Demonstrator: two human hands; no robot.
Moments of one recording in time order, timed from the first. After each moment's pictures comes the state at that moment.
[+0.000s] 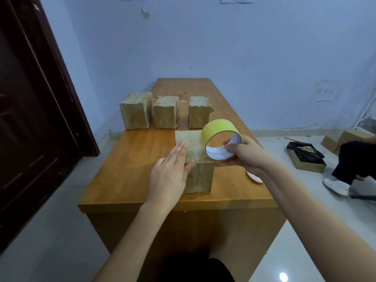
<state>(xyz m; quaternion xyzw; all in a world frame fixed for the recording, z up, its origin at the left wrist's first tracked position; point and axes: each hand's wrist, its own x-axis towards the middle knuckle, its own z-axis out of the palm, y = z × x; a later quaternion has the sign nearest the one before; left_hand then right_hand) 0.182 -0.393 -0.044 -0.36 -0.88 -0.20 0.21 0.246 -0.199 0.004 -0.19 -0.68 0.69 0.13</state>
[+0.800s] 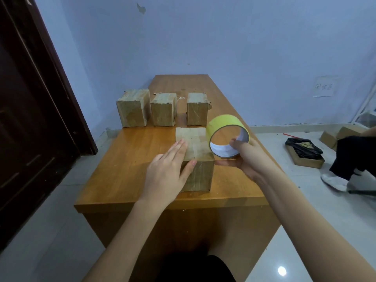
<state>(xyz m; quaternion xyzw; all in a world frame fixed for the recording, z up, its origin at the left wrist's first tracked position) 0.175 -0.393 -0.042 -0.40 -0.87 -0.19 0.21 0.249 -0.202 -0.008 -0.21 -0.54 0.79 0.19</state>
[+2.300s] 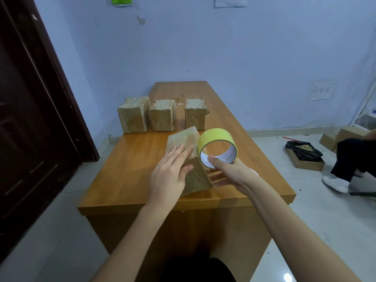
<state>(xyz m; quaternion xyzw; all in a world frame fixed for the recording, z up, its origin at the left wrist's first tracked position) 0.195 -0.392 -0.038 -0.38 -0.84 -0.34 0.19 0.262 -0.219 -0.030 -0.21 -0.72 0.66 0.09</state>
